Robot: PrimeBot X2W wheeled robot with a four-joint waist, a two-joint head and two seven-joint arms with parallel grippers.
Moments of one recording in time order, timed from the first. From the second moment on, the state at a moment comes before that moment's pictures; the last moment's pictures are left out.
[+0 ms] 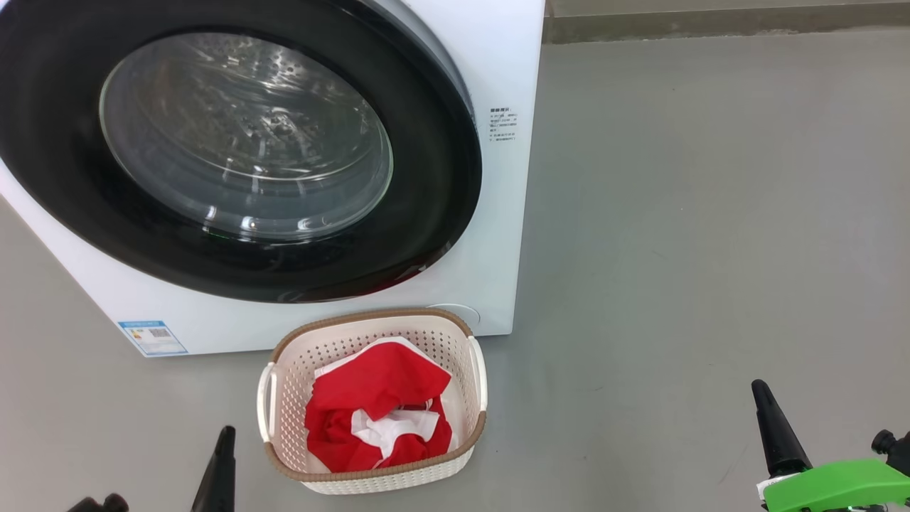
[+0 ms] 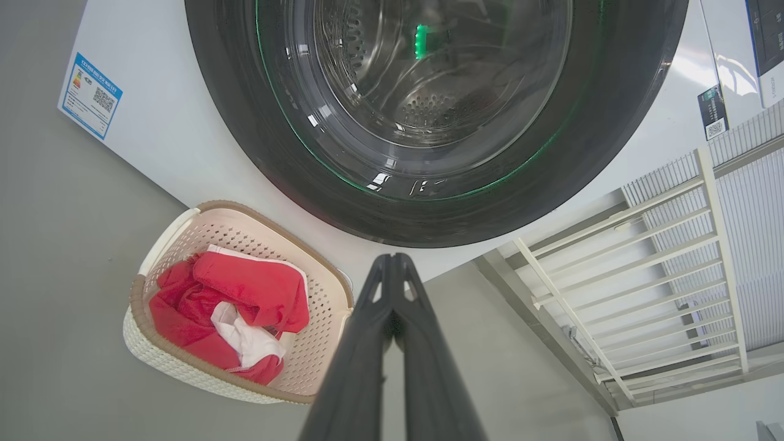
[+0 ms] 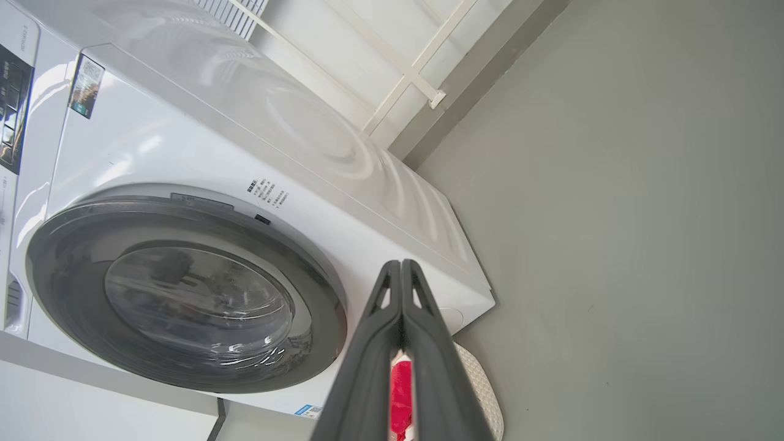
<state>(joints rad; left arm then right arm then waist) 0.01 0.02 0.06 0.26 -0.96 -0.12 -0.05 0.05 -0.06 -0.08 0.26 1.05 0.13 -0.07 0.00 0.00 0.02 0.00</state>
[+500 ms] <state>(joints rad) -0.01 0.02 0.07 0.26 -1.14 -0.12 -0.01 0.03 -0.06 -0.09 0.26 1.20 0.13 -0.02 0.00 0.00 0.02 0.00</state>
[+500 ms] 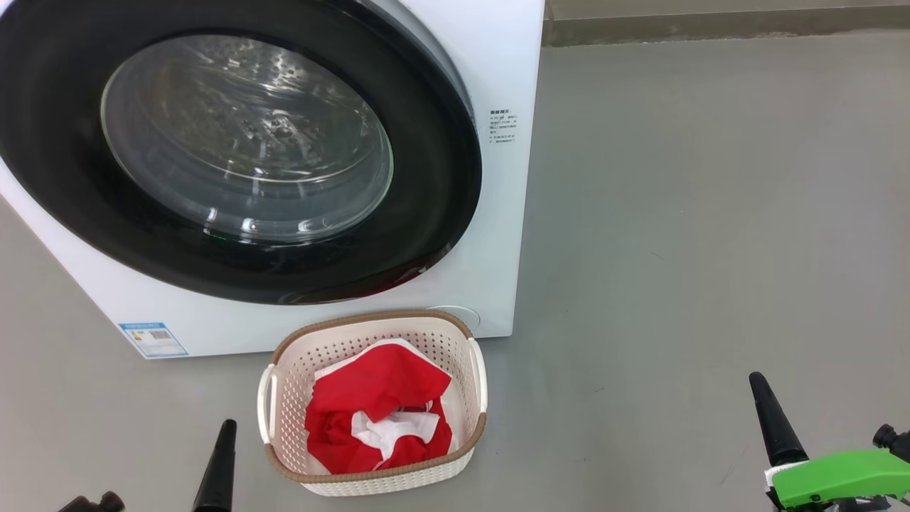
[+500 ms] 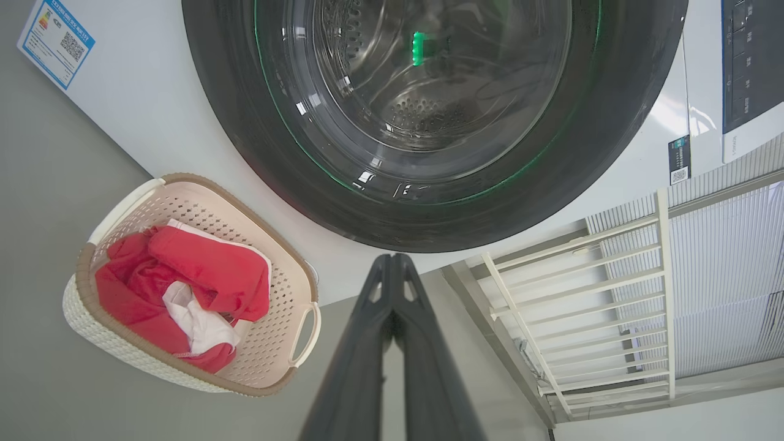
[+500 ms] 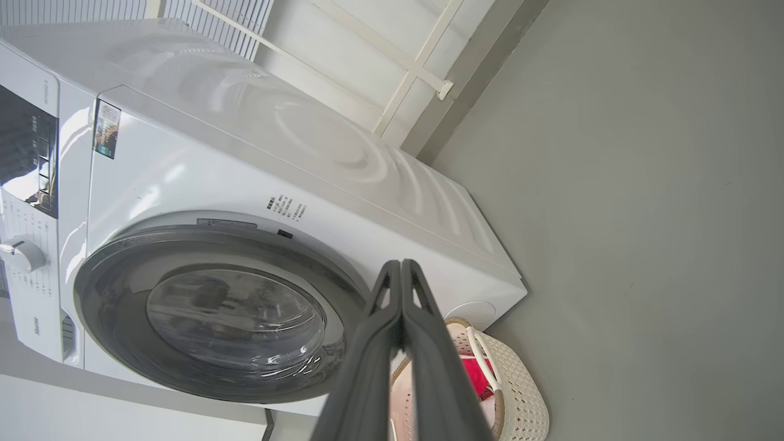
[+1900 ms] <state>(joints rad) -0.07 0.03 0.08 0.27 -1.60 -0.12 0.11 -0.06 -0.05 -0.12 0.27 1.61 0.13 0.10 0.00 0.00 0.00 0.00</state>
